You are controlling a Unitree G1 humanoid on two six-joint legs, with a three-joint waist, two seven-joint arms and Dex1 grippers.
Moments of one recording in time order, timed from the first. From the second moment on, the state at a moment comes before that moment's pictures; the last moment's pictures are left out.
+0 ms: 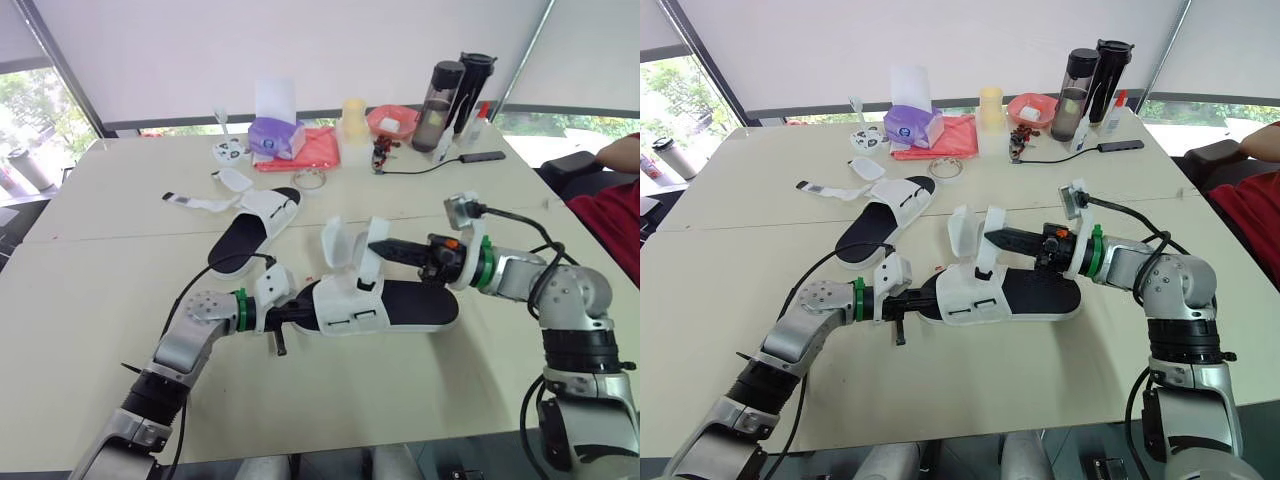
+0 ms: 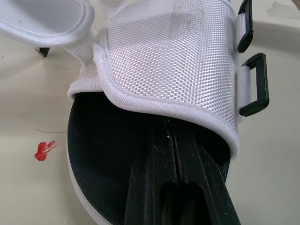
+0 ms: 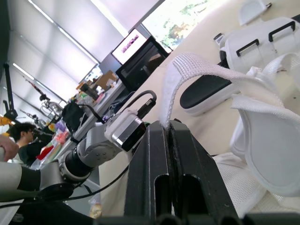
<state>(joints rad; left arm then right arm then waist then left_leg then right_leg) -0.39 0.44 -0.25 0.08 -0.23 0.22 -1.02 -0.60 -0.58 -0.16 0.03 0.96 1.11 0.91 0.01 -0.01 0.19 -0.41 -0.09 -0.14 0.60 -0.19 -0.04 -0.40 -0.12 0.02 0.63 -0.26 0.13</state>
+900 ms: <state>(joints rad) -0.39 0.44 -0.25 0.08 -0.23 0.21 -1.02 -0.53 -0.61 -0.07 0.01 0.89 1.13 0.98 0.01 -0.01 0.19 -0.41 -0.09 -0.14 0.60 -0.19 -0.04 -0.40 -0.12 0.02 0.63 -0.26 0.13</state>
